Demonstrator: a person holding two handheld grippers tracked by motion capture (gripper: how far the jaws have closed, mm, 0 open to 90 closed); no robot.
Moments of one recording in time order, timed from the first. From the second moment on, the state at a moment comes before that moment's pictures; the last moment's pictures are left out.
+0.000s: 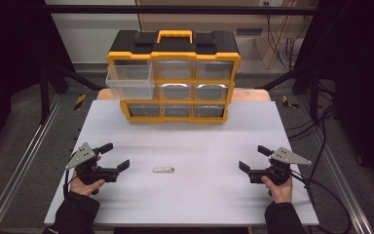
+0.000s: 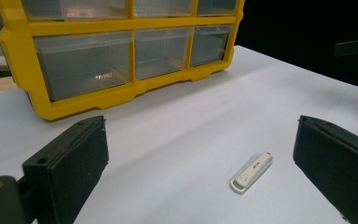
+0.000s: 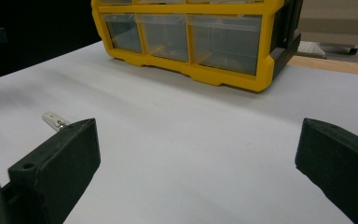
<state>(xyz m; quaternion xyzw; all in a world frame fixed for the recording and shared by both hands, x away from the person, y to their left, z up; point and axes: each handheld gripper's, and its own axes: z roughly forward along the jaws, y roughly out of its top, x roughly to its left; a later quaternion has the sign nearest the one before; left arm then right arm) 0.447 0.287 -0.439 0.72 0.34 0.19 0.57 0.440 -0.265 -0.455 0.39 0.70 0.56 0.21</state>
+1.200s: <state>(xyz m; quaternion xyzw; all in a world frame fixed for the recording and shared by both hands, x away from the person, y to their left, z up) 0.452 0.265 -0.419 0.74 0.32 0.18 0.56 0.439 -0.266 -0.453 0.38 0.70 0.56 0.21</state>
